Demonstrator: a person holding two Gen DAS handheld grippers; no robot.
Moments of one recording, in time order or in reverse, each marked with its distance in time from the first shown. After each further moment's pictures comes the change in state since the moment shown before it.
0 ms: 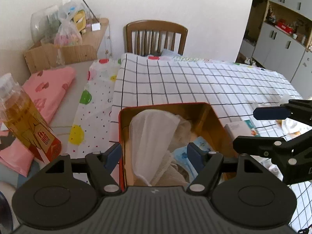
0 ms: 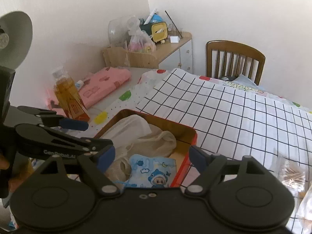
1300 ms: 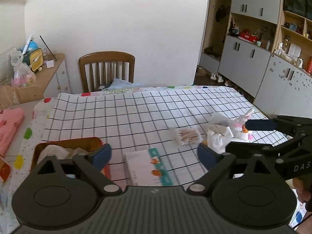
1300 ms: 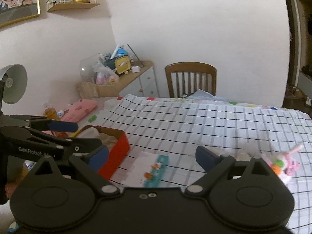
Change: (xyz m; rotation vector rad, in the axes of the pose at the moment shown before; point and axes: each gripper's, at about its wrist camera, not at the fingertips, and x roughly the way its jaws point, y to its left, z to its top) left arm -0.052 -0.199 0.015 0.085 -0.154 -0.140; right arm -0.163 -0.125 -0.063 0.120 -0.178 -0.099
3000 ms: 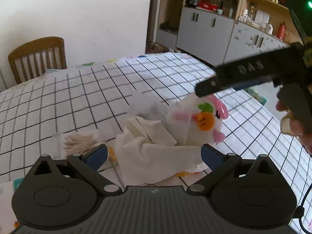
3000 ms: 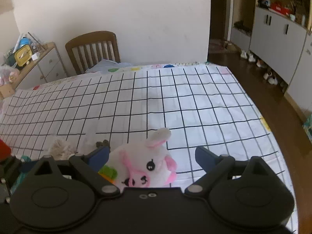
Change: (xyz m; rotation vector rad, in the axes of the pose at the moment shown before) left arm 0.213 -0.167 -0.011 0.165 0.122 -0.225; right arm 0.043 -0.234 -0.009 0.236 0.205 -0.399
